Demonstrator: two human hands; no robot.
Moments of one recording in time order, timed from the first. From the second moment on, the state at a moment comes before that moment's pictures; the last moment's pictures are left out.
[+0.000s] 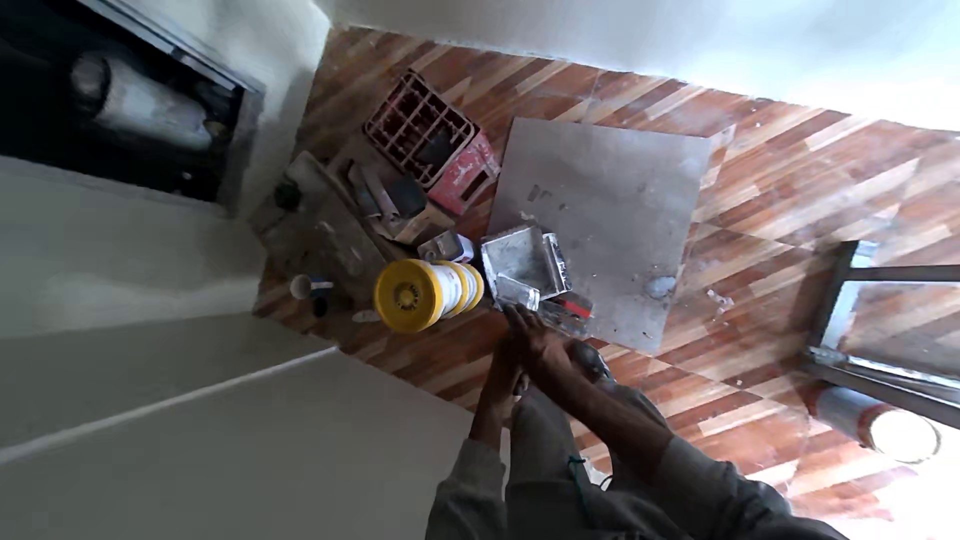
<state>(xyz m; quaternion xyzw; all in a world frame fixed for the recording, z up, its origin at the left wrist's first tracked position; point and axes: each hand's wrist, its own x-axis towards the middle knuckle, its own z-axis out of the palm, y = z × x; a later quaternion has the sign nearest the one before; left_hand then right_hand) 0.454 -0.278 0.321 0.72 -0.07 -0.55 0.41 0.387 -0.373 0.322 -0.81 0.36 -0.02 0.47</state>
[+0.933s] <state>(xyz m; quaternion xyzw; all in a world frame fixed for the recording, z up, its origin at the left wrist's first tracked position) 0.442 -0.284 0.294 0.63 0.02 -0.62 0.46 0.366 -0.381 0.291 -0.71 0.48 -0.02 0.52</state>
